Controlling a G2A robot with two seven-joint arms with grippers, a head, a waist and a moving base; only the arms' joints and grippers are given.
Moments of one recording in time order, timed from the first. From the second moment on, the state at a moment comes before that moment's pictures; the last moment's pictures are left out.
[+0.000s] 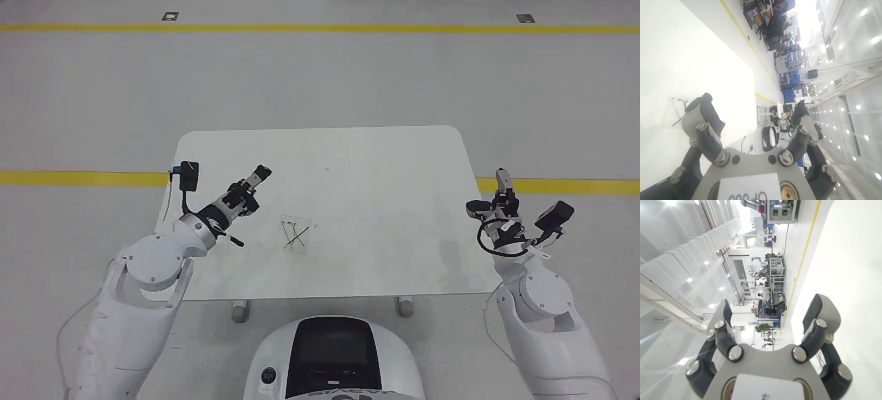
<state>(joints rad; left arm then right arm) 1.50 -1.11 -1.42 -1.92 0.02 0.26 -0.57 -1.73 -1.15 1.60 -1.80 0.42 0.00 0.00</state>
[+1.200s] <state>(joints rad) 1.08 -1.13 -1.03 -1.52 0.46 0.34 -1.21 -1.73 -1.15 1.60 -1.80 0.42 0.00 0.00</state>
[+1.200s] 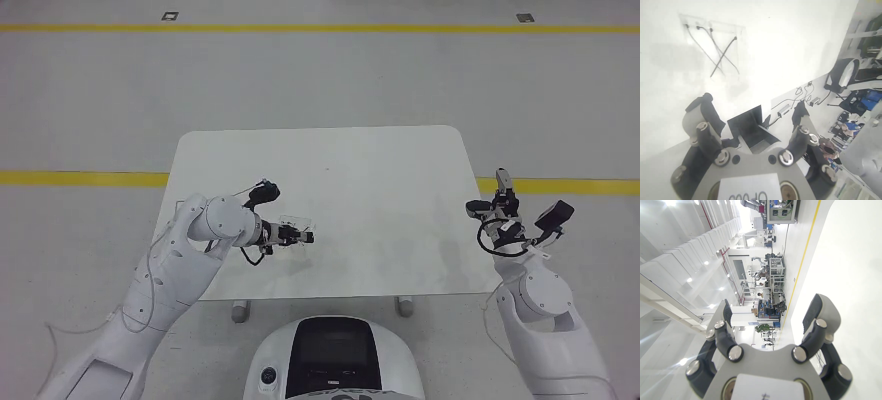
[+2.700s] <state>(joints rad) 0.67 -1.31 -0.70 -1.08 0.59 0.34 -1.39 -1.73 -1.15 1.60 -1.80 0.42 0.00 0.00</state>
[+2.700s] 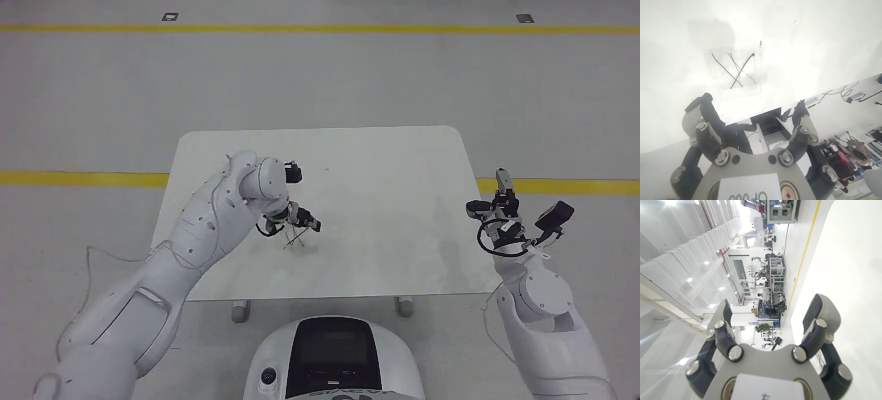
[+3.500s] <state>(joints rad) 0.56 -1.41 -0.46 -0.90 0.66 0.33 -1.39 -1.73 -1.15 1.60 -1.80 0.42 0.00 0.00</state>
